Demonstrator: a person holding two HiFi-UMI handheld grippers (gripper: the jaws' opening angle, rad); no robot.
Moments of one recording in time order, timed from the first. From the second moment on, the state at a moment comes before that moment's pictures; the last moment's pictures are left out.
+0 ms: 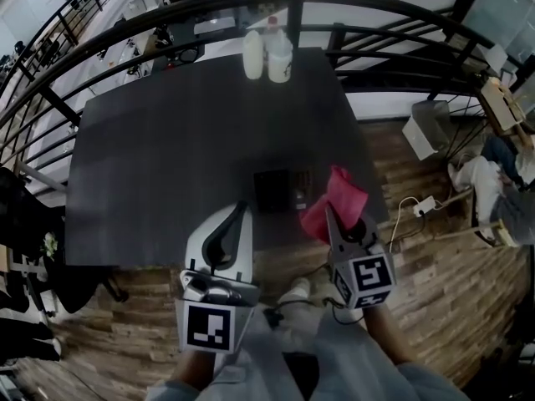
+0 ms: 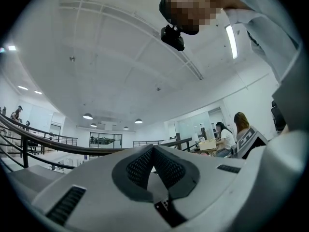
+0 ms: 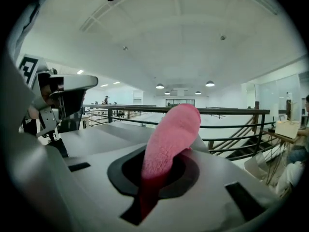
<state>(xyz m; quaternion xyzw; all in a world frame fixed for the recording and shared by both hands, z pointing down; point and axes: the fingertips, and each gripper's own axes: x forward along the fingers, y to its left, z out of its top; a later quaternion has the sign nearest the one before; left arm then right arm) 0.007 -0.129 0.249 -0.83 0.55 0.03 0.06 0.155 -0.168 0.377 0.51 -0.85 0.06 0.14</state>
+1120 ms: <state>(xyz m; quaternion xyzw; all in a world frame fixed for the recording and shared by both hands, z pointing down) 0.012 -0.123 0.213 -0.83 0.55 0.05 0.10 0.156 -0.144 0.285 0.52 -0.85 -0.02 0.04</state>
